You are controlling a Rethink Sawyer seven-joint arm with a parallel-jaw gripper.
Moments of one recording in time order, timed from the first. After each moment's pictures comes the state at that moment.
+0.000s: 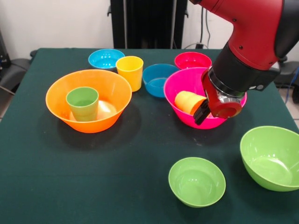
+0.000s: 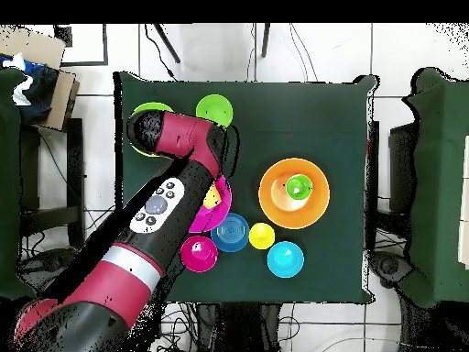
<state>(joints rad) 0.31 -0.01 -0.79 1.03 0.62 0.89 2.94</state>
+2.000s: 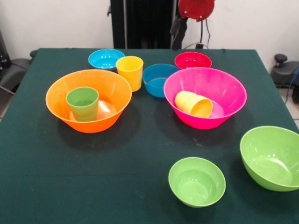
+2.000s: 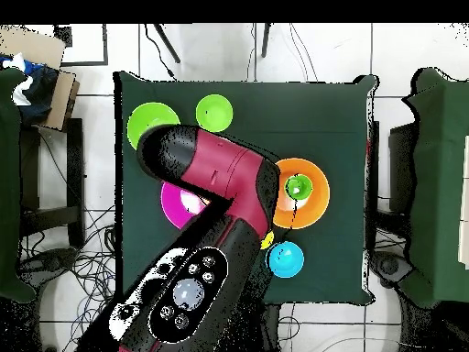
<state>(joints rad) 0.26 -0.45 -0.71 1.34 0.45 0.89 2.94</state>
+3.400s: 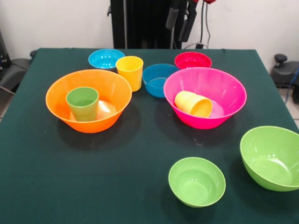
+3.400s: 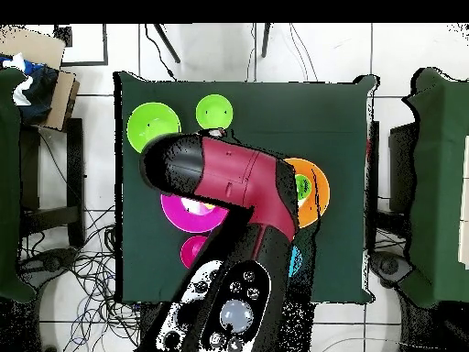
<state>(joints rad) 0.13 -0.67 -0.44 1.42 0.19 0.74 2.71</state>
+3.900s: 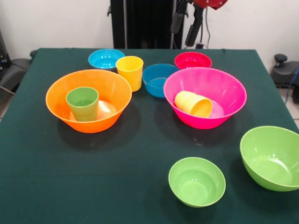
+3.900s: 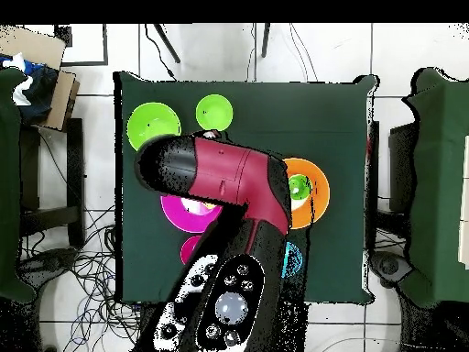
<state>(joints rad) 0.13 -0.67 -0.41 1.42 0.16 0.74 2.71</state>
